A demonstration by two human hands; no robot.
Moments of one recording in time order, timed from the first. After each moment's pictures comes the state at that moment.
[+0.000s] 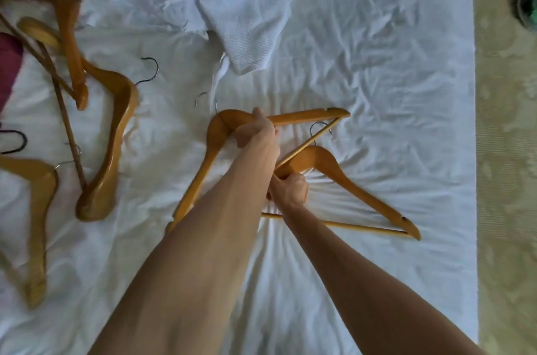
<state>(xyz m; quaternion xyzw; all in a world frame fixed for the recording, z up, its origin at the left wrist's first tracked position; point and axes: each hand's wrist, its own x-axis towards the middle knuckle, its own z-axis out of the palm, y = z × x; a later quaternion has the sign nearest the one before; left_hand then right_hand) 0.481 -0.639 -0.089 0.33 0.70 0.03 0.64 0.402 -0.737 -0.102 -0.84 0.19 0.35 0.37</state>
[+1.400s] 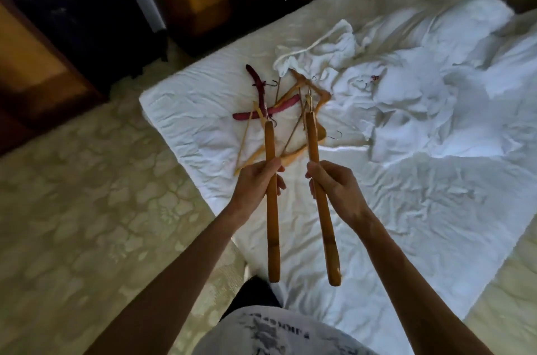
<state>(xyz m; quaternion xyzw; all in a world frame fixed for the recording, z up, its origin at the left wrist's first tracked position) 0.048 -0.727 0.376 0.54 0.50 0.29 0.61 0.225 -0.799 0.377 -0.61 -0.46 0.43 0.48</state>
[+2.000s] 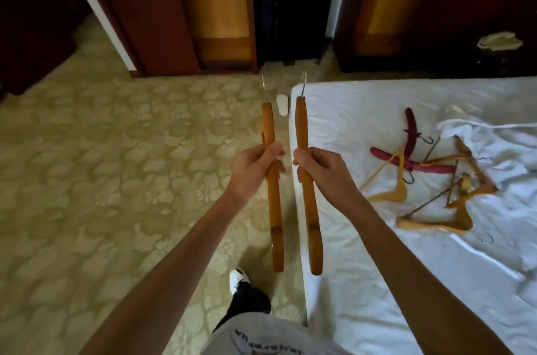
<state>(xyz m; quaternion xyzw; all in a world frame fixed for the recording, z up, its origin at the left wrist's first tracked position) -0.282 -0.718 0.424 0.39 0.60 0.53 0.45 -0.113 -0.676 0.439 -0.43 -0.65 0.53 0.33</state>
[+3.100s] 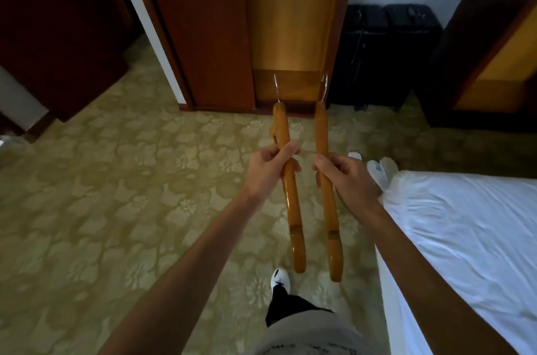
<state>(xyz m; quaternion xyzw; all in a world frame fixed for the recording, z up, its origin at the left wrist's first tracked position) -0.803 -0.286 0.431 0.34 0.61 0.57 0.42 -0.638 -0.226 0.436 -0.40 -0.67 0.55 0.31</state>
